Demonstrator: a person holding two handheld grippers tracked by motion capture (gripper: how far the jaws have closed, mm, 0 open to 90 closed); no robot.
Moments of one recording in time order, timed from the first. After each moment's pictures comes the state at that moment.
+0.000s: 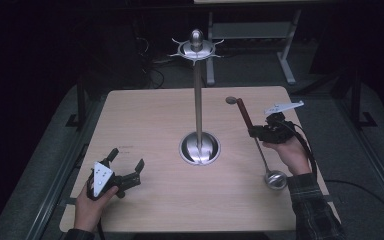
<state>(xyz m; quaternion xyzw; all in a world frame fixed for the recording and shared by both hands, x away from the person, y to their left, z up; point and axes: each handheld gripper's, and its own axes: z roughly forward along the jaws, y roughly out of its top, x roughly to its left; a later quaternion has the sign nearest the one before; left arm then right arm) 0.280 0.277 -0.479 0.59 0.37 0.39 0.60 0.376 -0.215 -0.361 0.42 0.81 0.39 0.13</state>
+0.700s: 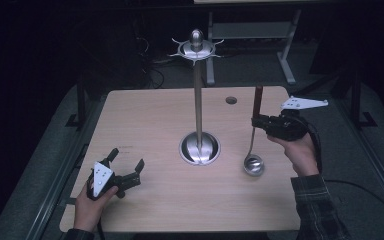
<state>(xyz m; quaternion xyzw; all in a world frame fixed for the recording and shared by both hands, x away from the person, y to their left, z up) 0.280 0.278 -0.479 0.59 0.37 0.39 0.60 0.356 -0.229 -0.327 0.37 0.76 0.51 0.16</state>
